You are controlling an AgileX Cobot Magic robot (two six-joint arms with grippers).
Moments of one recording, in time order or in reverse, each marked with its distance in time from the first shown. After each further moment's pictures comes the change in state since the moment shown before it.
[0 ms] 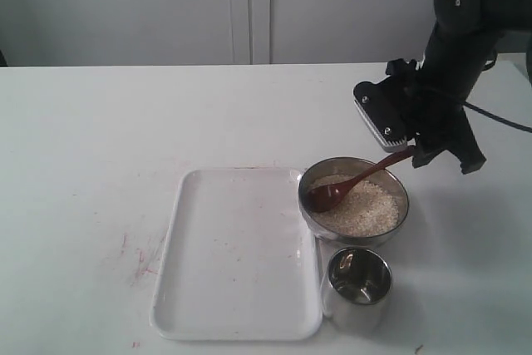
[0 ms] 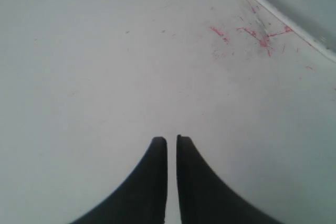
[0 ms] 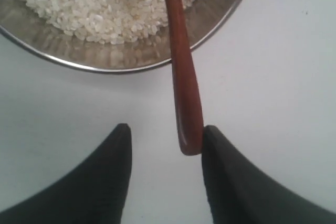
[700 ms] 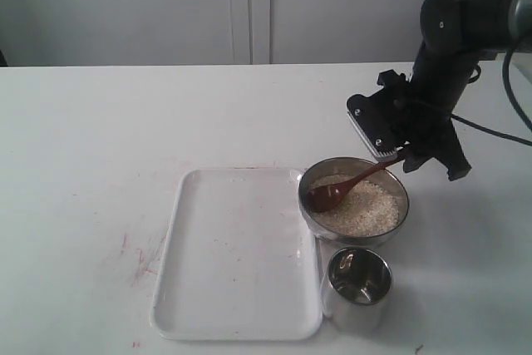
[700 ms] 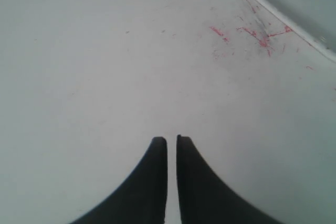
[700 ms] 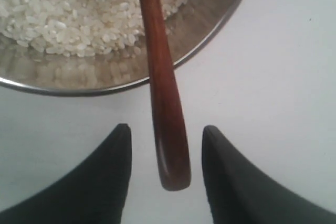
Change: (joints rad) left arm 0.000 0.000 0.000 0.000 0.000 0.000; right arm 0.000 0.071 0.000 -0.011 -0.085 -0.005
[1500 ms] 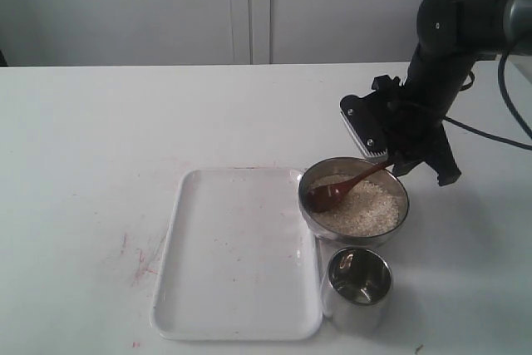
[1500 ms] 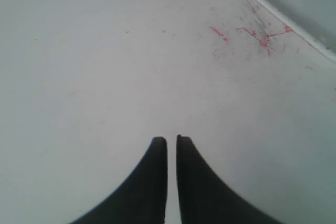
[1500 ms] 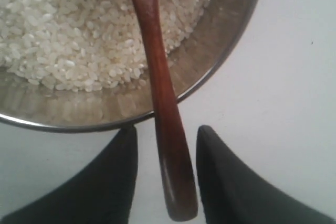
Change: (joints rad) left arm 0.000 0.000 0.000 0.000 0.000 0.000; right arm 0.006 0.008 0.000 0.082 0.011 -0.004
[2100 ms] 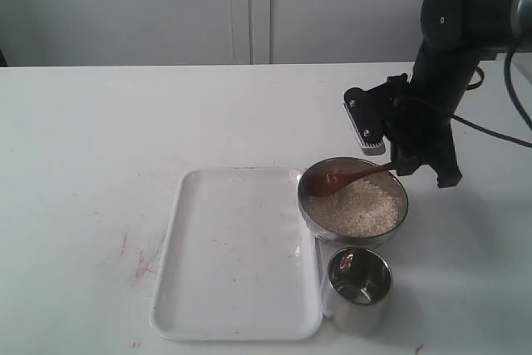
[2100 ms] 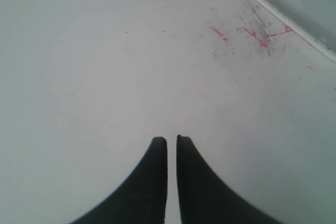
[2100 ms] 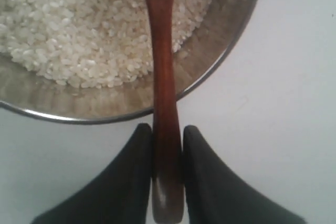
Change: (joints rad) left arm 0.000 0.000 0.000 0.000 0.000 0.000; right arm 0.000 -0.027 0.000 -0.012 0.072 0.172
